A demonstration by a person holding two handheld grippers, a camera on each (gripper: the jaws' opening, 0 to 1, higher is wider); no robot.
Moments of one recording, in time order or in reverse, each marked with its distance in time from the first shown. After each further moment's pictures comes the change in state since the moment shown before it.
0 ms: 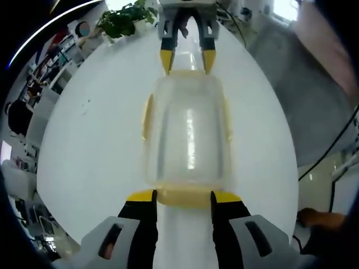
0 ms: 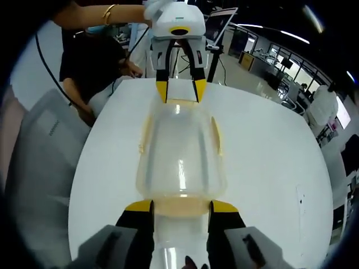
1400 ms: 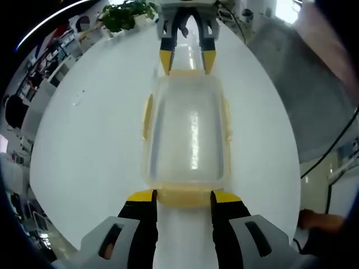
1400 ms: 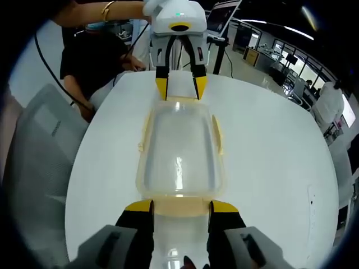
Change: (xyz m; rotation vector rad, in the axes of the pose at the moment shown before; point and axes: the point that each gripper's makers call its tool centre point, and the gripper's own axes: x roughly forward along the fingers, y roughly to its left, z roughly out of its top) left arm 0.021 -0.007 -0.028 -0.037 0.005 -0.031; right arm 0.031 0.006 -0.005 0.001 0.038 0.047
